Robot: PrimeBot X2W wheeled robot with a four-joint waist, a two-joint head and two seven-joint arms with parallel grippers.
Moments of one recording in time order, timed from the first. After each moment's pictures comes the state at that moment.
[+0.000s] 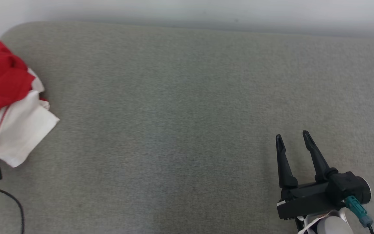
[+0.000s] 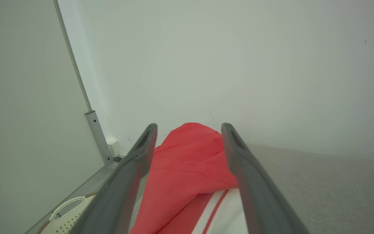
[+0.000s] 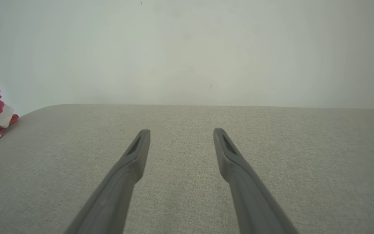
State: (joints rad) left arm -0.43 0.28 0.34 0.34 -0.20 -0.13 -0.26; right arm -0.14 -0.05 0.04 0.14 0.08 0.13 -0.26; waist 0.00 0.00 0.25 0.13
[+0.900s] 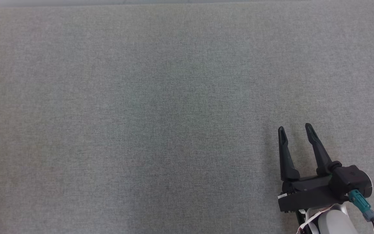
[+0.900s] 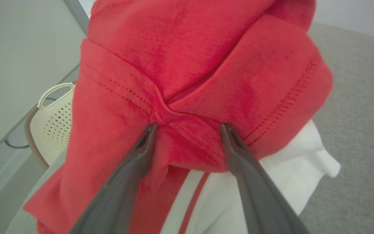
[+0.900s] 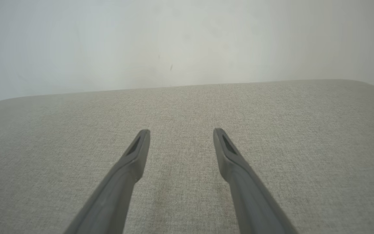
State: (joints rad) left arm -0.65 0.48 0.29 0.92 -0.34 -0.10 -0.03; right arm -0.18 -0.05 0.04 0.14 0.10 0.13 -0.26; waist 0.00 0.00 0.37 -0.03
